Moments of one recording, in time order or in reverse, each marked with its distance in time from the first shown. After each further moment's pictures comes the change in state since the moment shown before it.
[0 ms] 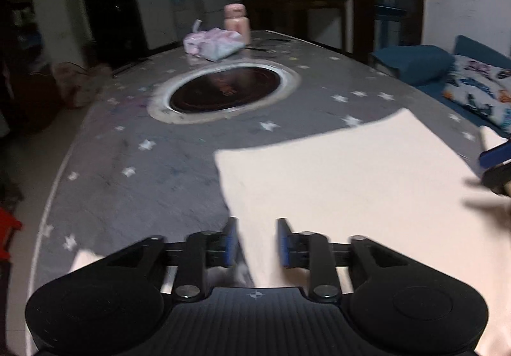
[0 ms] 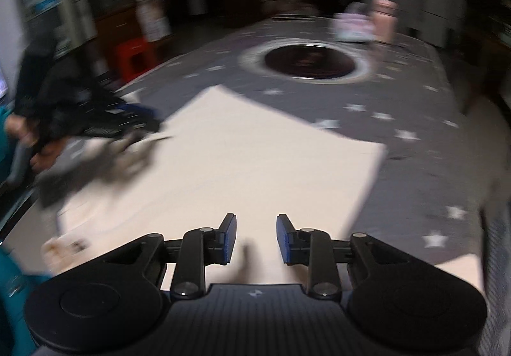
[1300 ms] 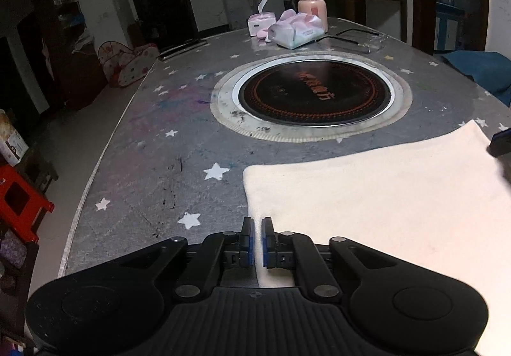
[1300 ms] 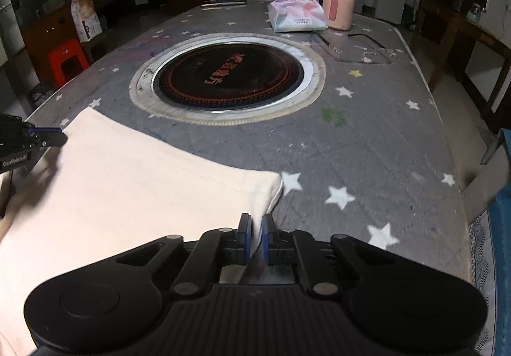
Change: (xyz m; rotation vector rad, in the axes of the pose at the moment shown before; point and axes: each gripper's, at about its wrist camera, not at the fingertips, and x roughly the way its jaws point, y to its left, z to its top) left arm 0.100 0.082 0.048 -0.079 0.066 0.143; right arm 0.140 -0.075 0.118 0.058 0.067 -0.138
